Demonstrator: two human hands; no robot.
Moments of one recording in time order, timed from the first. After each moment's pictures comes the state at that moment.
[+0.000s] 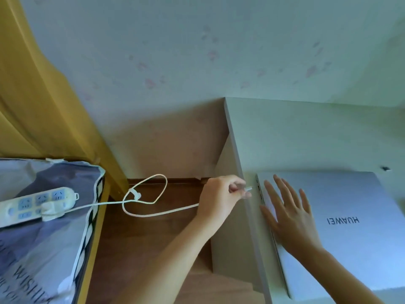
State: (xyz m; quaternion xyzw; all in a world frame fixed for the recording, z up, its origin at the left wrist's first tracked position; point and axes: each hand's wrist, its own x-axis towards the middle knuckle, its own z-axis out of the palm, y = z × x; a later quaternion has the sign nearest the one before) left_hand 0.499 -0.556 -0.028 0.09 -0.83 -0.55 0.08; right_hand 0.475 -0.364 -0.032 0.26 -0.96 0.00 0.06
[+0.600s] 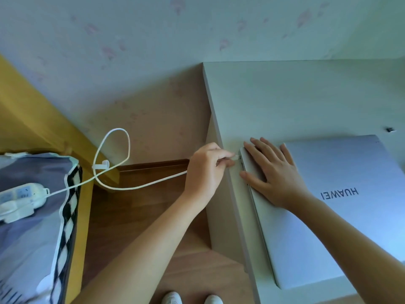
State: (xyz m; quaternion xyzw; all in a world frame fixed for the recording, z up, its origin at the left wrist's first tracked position) left_hand 0.456 -0.535 -0.067 0.05 -0.87 -0.46 0.19; right_hand 0.419 -0.358 -0.043 0.29 -0.95 0.10 -0.01
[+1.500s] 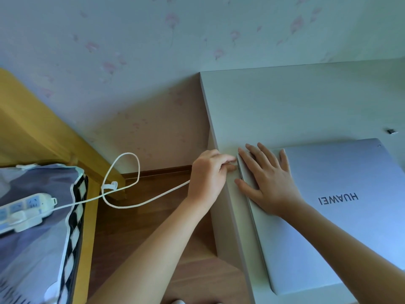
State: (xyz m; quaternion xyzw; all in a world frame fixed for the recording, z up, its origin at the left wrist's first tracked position) left_hand 0.447 -0.525 -0.062 0.02 -0.89 -0.39 0.22; right_hand 0.421 -0.361 -0.045 0.29 -0.95 0.09 0.00
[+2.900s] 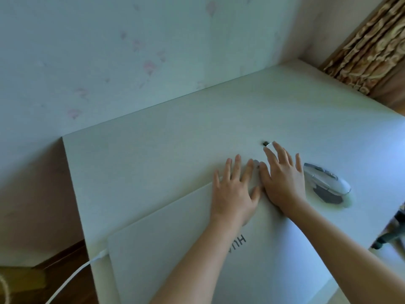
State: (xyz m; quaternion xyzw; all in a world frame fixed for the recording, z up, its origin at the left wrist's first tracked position) left_hand 0.317 -0.249 -0.062 -0.18 -0.97 -0.18 0.06; right_hand 0.303 -0.112 -0.042 -0.07 -0.99 0.06 0.11
